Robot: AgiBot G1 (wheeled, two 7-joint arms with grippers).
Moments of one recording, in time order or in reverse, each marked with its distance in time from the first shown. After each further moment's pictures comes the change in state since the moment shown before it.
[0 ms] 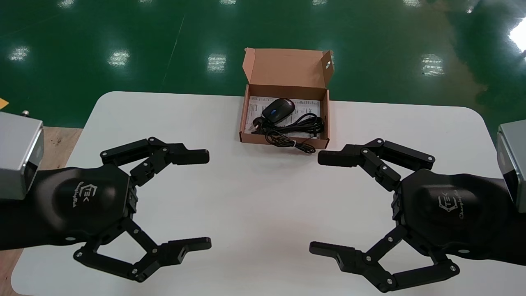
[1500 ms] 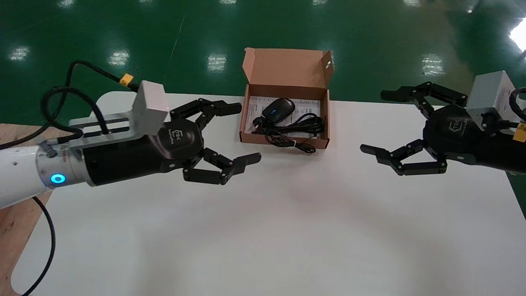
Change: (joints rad) left arm -0.192 0.249 0.254 0.310 0.134 -0.269 0.245; right arm 0.311 -0.031 -0.168 -0.441 -0.278 0.102 -0.374
